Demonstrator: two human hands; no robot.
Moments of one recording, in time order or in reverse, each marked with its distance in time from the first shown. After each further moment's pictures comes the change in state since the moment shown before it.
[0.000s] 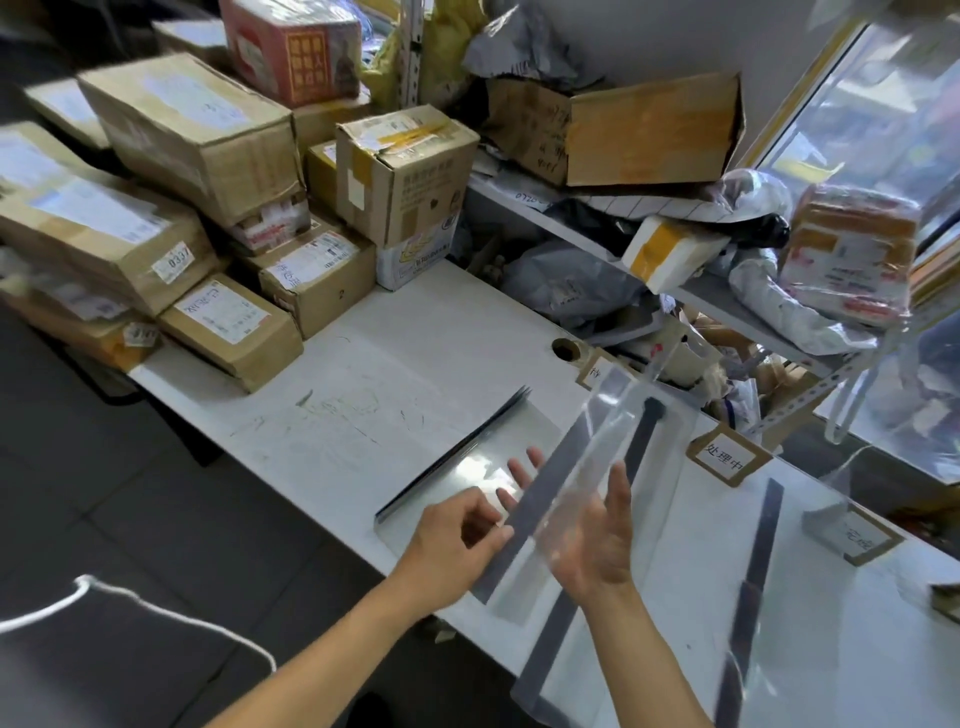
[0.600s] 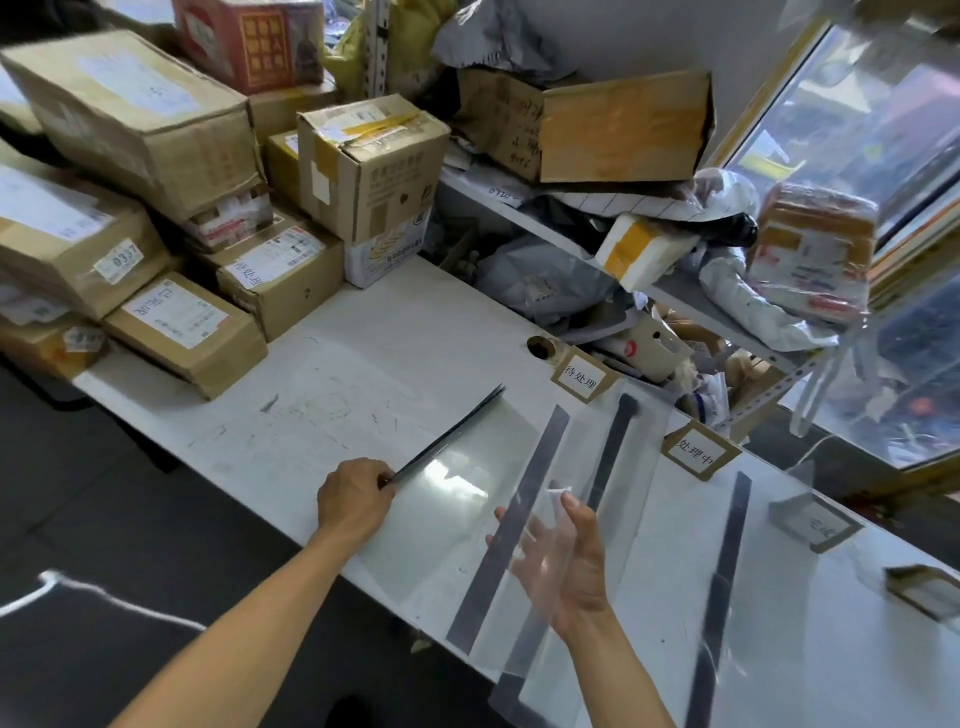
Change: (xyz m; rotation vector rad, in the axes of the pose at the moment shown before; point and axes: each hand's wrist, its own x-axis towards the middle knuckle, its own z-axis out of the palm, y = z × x) left_hand 0.078 -0.084 -0.048 0.557 0.185 -0.255; right_hand -0.004 0.007 -0.027 -0.128 0.046 -0.004
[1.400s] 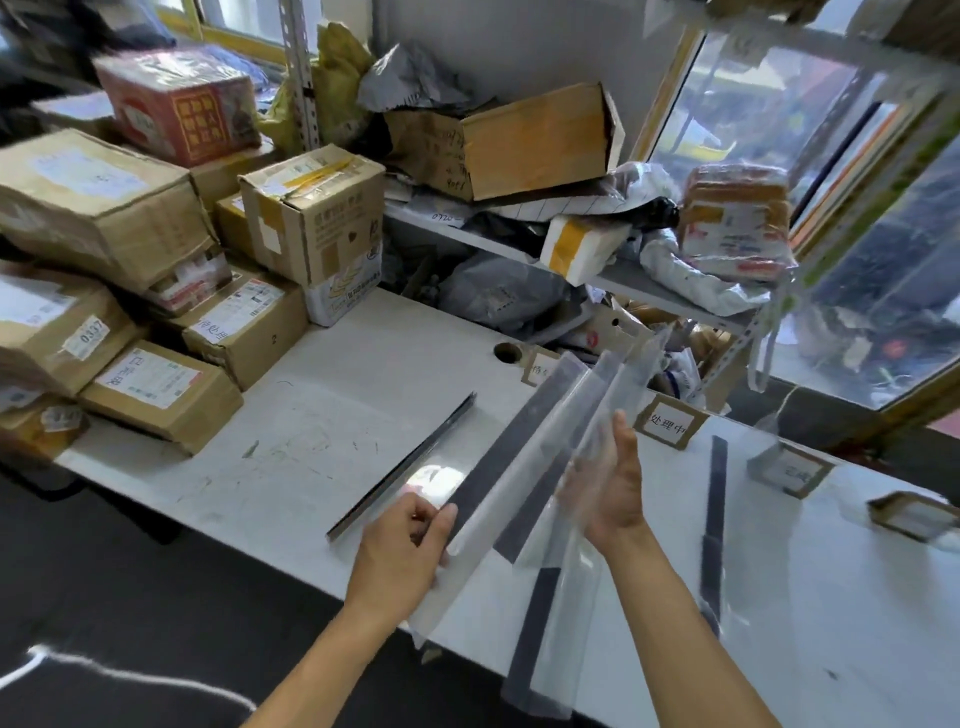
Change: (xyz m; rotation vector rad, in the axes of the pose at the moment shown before) left_hand -0.120 0.095 -0.045 -0.463 -0.106 0.101; right_hand 0.002 -0.079 -0.011 -0.122 0.104 -0.241
